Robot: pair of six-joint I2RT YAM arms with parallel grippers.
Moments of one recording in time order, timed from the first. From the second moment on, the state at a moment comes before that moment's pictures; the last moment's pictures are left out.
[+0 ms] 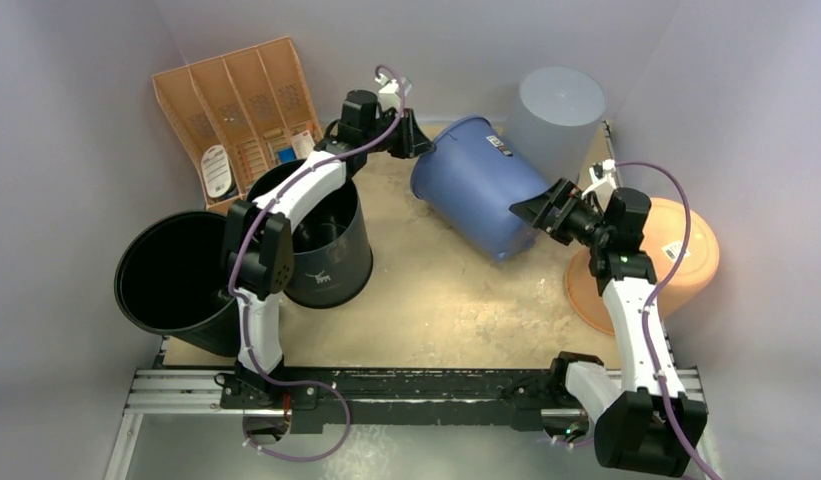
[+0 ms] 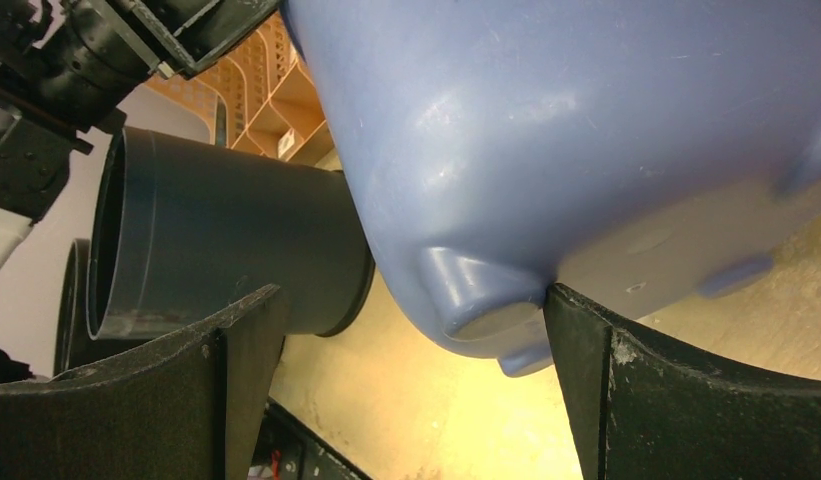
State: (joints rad) left arm -0.43 2.03 1.75 -0.06 0.54 -0.40; right arm -0.14 0.97 0.78 -0.23 -0.68 0.61
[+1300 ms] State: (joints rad) left arm -0.48 2.04 1.72 -0.29 0.36 -0.44; right arm 0.03 1.43 1.32 0.11 -0.62 0.68
